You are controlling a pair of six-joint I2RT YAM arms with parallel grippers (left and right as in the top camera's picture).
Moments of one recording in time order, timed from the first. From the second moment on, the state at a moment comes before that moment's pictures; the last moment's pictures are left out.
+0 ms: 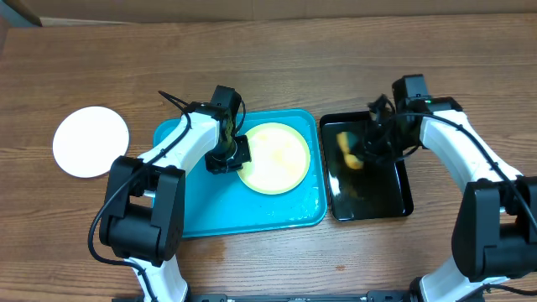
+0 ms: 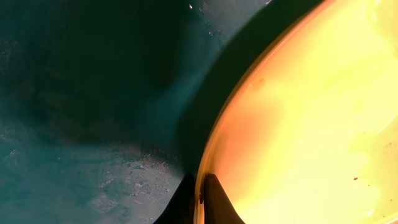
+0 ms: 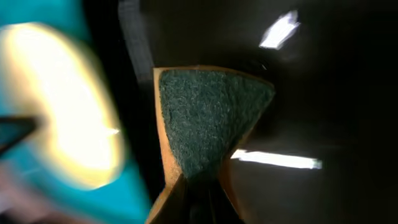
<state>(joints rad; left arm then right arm) -0.28 1.95 1.25 -0.86 0.15 -0.47 0.08 1.79 1.20 -0.87 -0.44 0.23</state>
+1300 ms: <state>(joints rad) -0.31 1.95 1.25 -0.84 0.14 -0.45 0.09 1.79 1.17 -0.82 -0.05 0.15</state>
